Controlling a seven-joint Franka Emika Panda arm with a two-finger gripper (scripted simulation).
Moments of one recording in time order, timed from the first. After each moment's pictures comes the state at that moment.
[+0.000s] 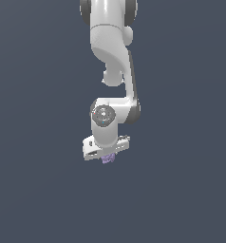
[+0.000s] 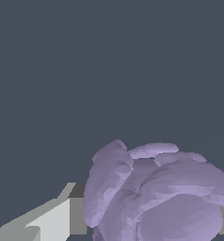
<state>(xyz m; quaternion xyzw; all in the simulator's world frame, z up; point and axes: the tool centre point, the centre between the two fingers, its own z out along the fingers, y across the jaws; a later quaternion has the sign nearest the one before) 0.064 -0.027 0.054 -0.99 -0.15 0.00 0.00</state>
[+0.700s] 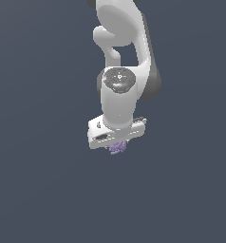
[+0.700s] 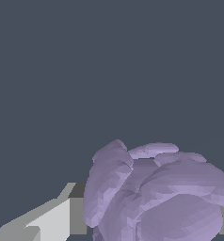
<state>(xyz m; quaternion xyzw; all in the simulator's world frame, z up) 0.070 0.014 0.174 -0.99 -0.15 0.00 0.00</state>
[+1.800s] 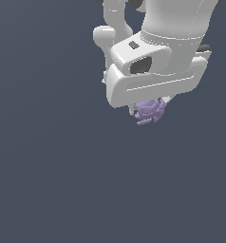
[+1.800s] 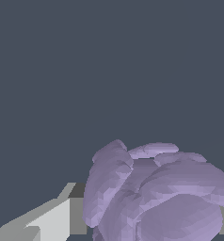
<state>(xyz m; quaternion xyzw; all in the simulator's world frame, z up) 0.084 0.086 0.388 -0.99 -0.15 0.00 0.00</state>
